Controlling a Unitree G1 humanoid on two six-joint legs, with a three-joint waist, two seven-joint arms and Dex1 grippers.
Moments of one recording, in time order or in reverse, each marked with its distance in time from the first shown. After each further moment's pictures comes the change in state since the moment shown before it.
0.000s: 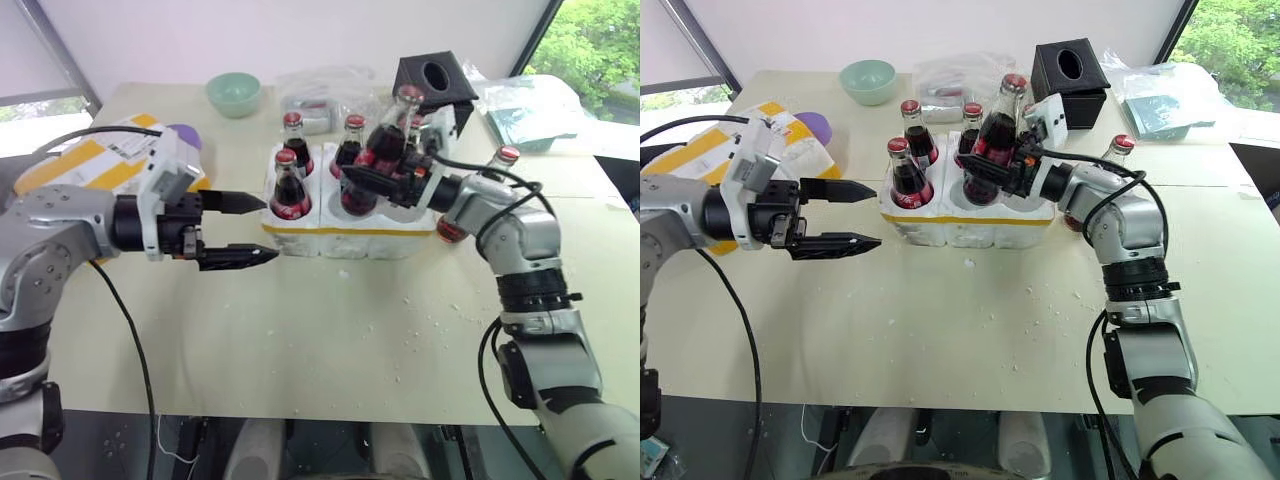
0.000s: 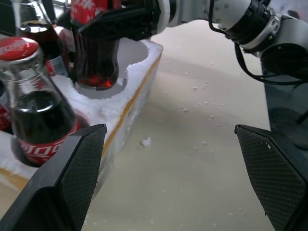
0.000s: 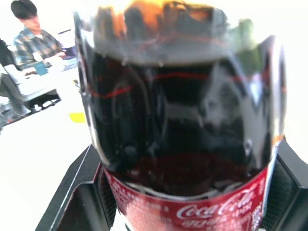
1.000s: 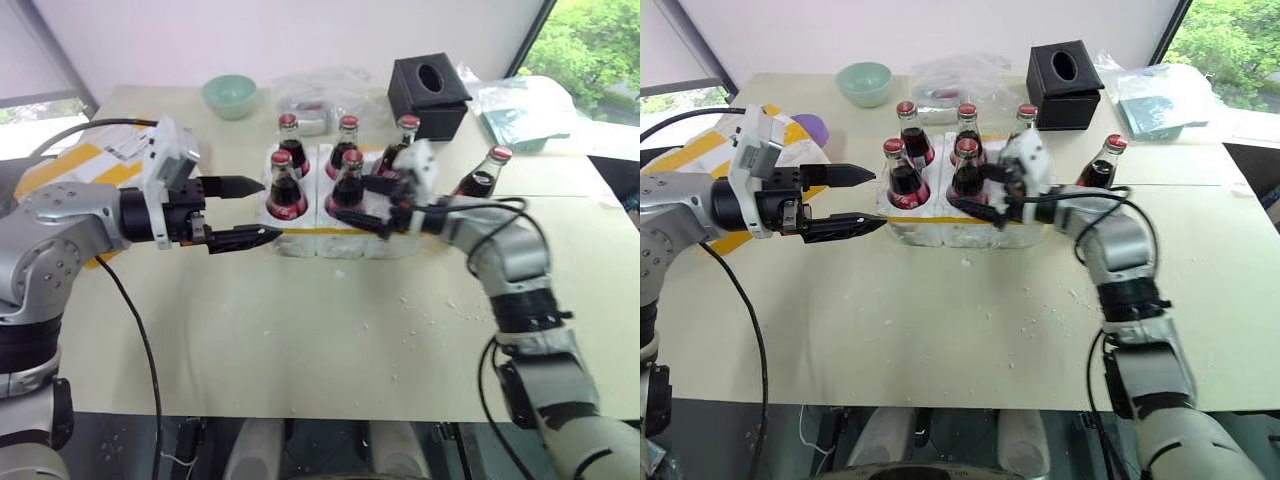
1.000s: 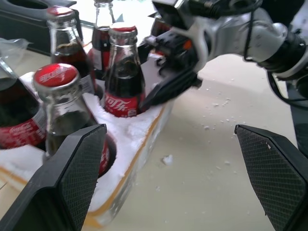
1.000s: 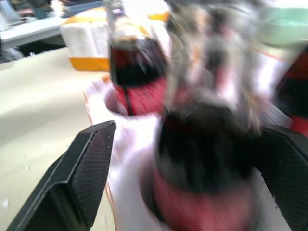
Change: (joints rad) left arm -0.036 -0.039 -0.034 0.050 0.013 -0.051 0.075; right arm 0.151 -0.065 -0.027 -0.189 -0.130 0.051 0.055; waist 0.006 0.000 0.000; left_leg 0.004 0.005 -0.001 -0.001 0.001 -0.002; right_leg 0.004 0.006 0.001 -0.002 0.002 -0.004
